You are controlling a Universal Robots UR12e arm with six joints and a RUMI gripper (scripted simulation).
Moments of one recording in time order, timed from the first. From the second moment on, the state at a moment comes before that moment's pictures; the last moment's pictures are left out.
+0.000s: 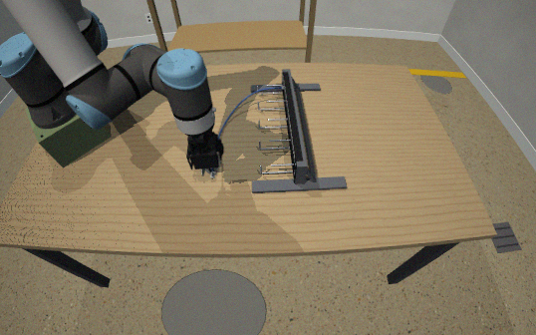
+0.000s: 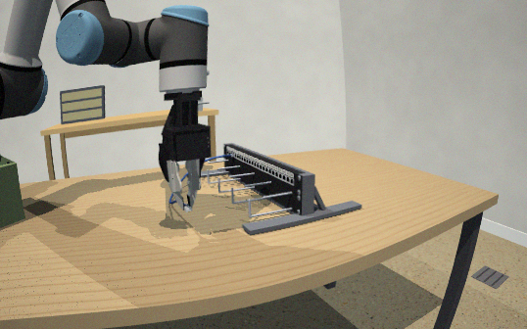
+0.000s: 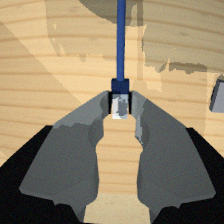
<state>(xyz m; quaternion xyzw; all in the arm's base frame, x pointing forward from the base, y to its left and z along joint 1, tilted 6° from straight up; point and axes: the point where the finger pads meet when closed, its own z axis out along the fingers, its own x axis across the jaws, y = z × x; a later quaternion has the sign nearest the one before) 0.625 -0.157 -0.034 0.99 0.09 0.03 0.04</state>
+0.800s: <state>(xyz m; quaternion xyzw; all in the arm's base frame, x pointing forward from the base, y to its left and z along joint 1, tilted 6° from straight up) 0.626 -0.157 -0.034 0.99 0.10 0.03 0.04</state>
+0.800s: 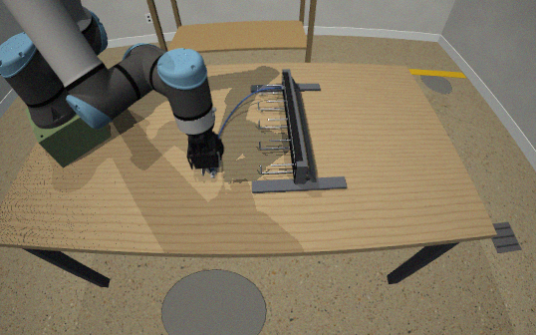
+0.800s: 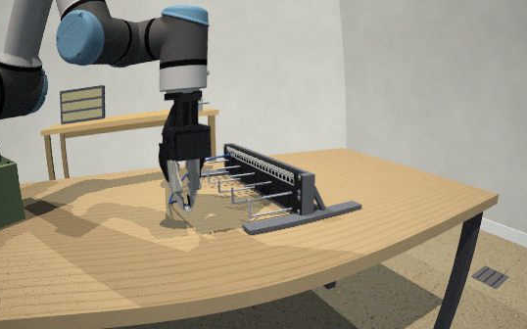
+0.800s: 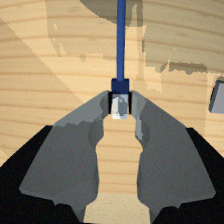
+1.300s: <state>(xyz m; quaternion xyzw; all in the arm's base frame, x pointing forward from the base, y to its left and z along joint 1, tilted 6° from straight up) 0.628 -0.153 -0.033 0.99 0.11 0.03 0.04</state>
